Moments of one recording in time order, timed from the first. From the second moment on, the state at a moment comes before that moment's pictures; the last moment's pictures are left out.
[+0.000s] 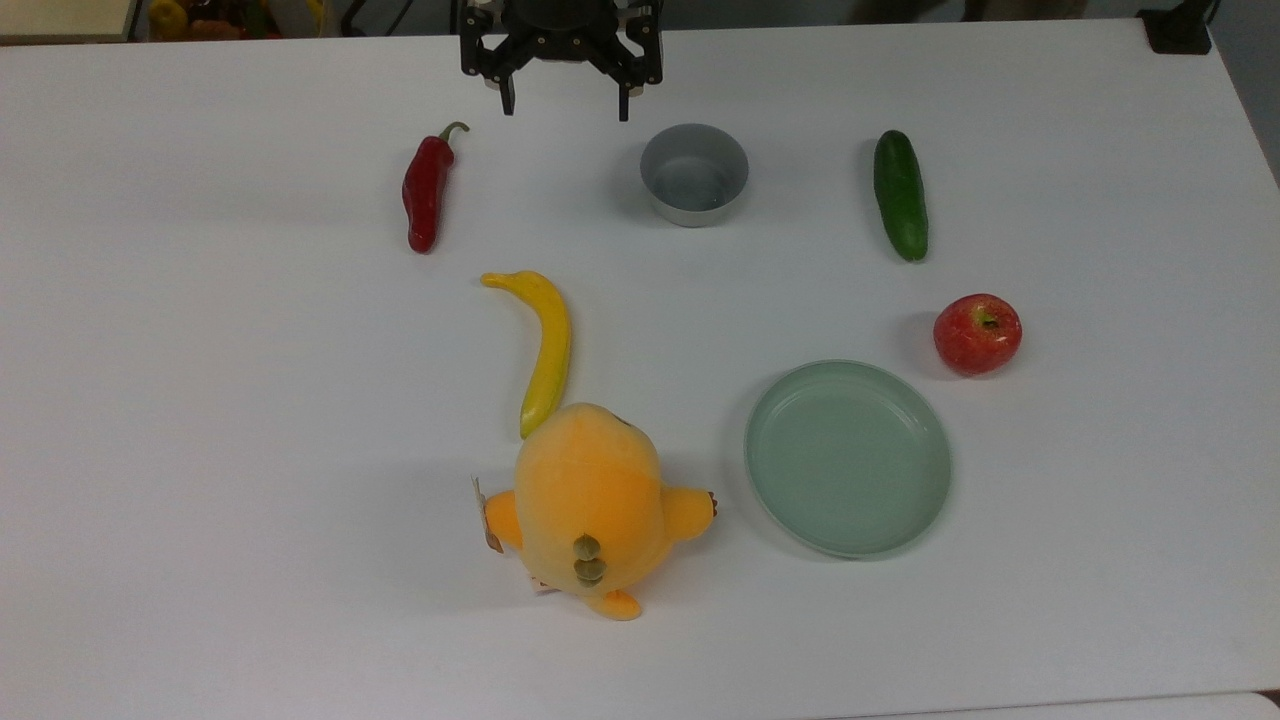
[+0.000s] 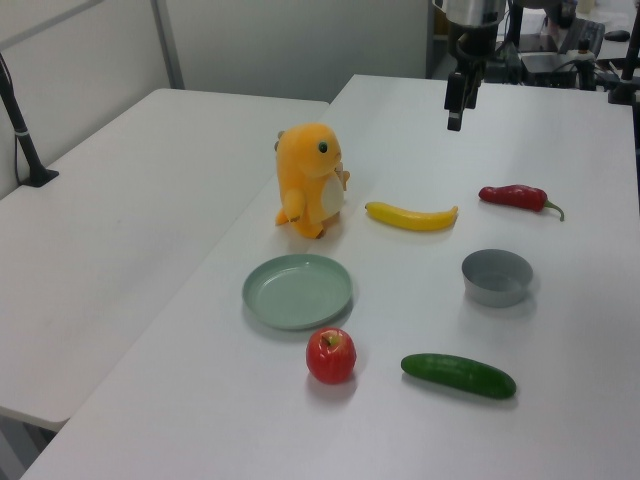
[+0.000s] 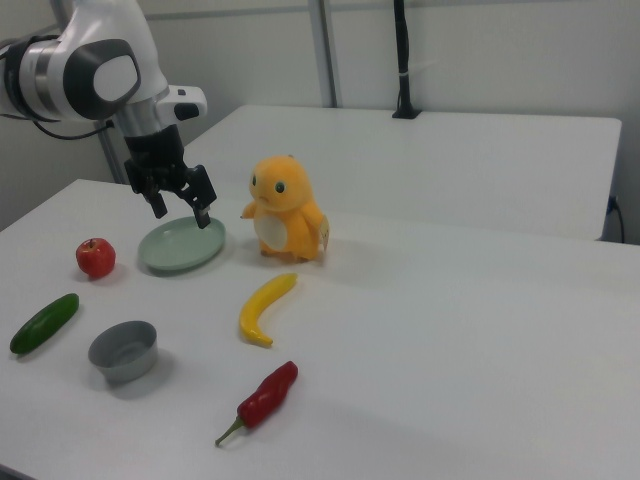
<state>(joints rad) 0.22 0.04 -0.09 -1.73 -0.02 1.83 0.12</state>
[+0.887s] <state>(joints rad) 0.29 0.04 -0.07 -1.76 0.00 1.93 0.13</state>
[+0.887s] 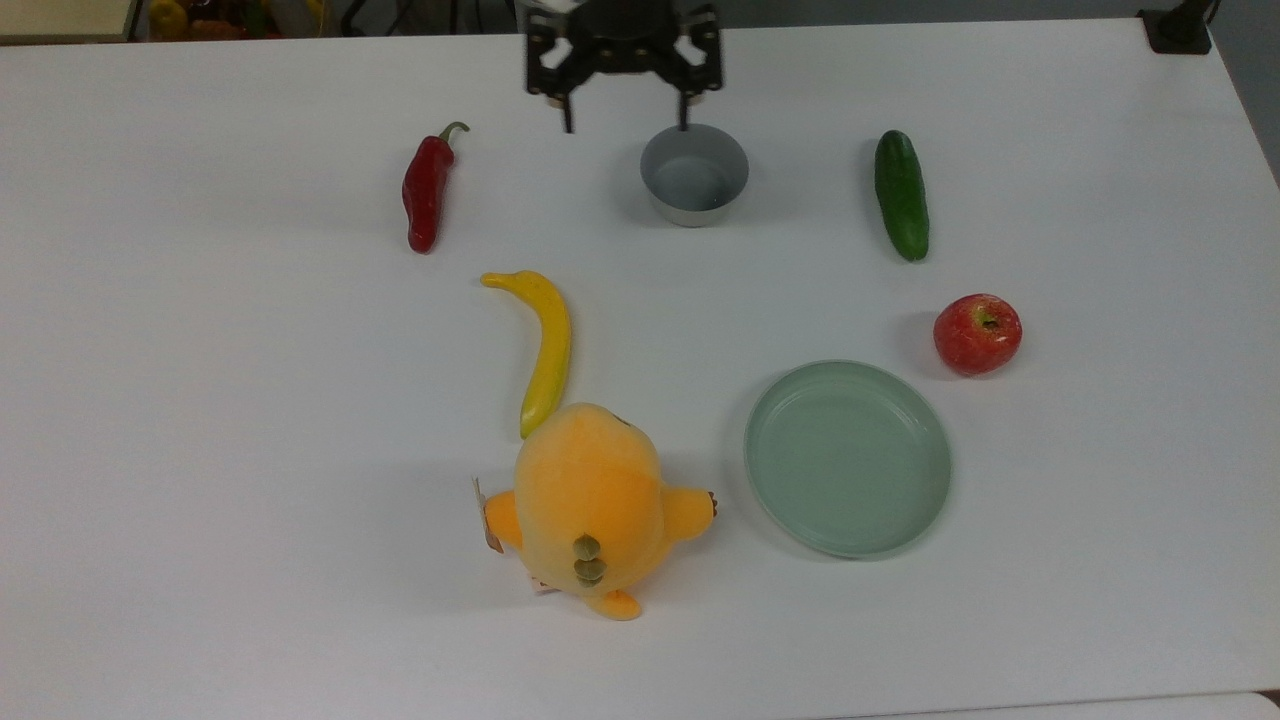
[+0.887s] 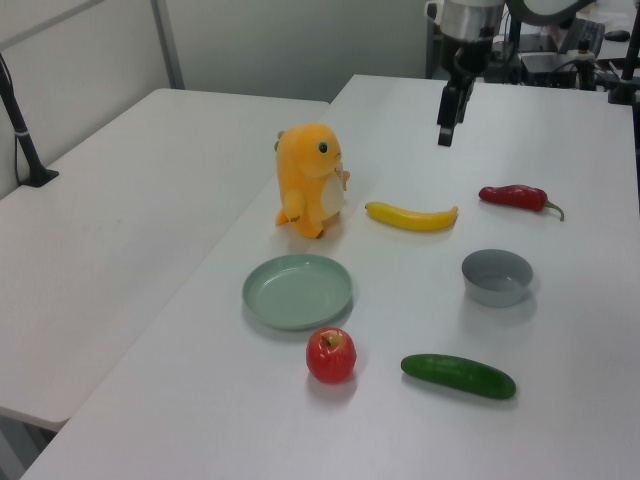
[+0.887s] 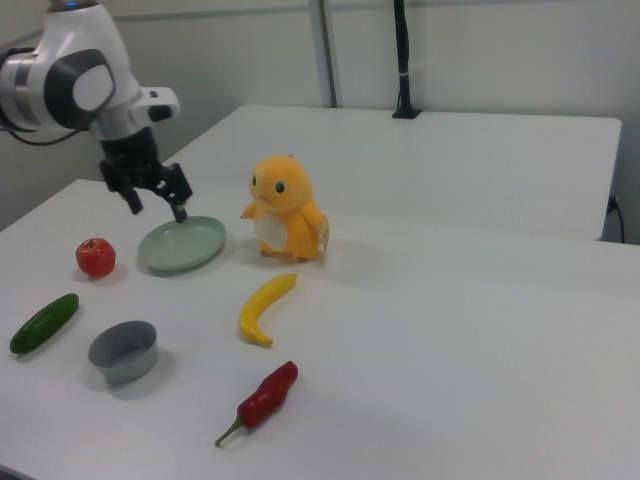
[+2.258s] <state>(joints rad) 0.59 0.61 0.05 -1.37 -0.08 2.30 0.57</state>
